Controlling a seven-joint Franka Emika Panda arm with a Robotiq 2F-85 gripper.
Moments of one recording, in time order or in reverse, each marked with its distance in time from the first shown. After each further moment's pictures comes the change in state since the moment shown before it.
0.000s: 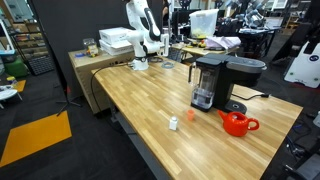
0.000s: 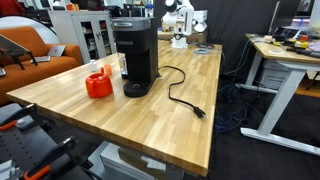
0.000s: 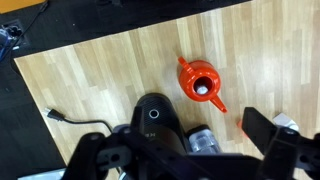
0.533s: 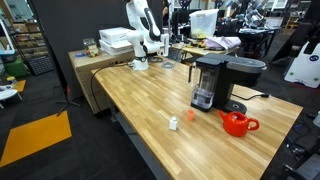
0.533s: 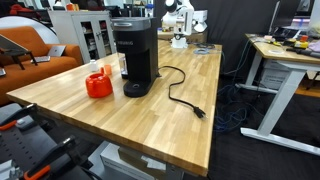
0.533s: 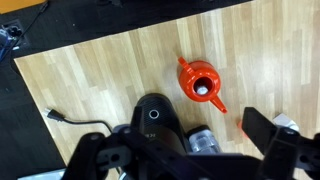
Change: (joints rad) arm 0.000 0.000 0.000 -0.001 0.000 0.000 0.000
